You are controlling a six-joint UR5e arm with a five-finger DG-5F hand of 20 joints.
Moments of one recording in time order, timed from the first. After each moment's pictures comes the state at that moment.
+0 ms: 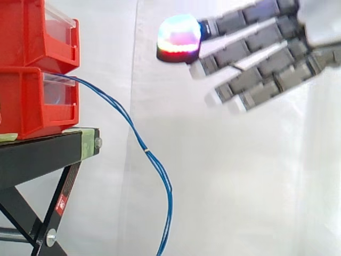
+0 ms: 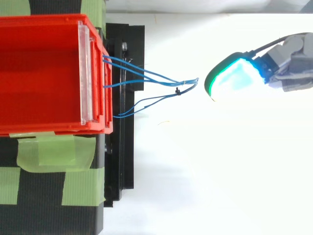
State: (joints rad) arm 0.18 -1.61 -1.83 -3.00 -1.35 0.00
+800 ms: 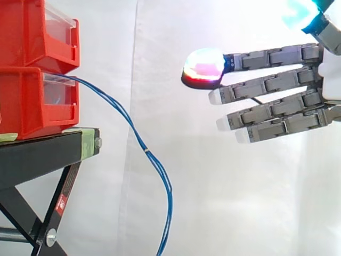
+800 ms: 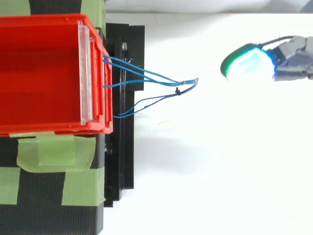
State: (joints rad) arm 0.21 -1.61 -2.15 -2.44 -1.19 -0.09
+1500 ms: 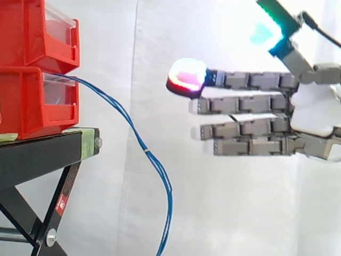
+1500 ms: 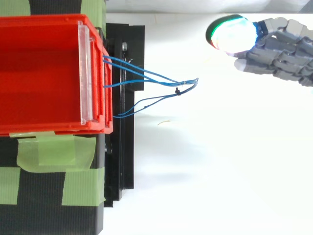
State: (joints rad) arm 0.32 -1.82 -2.18 -1.96 -0.89 -0.06
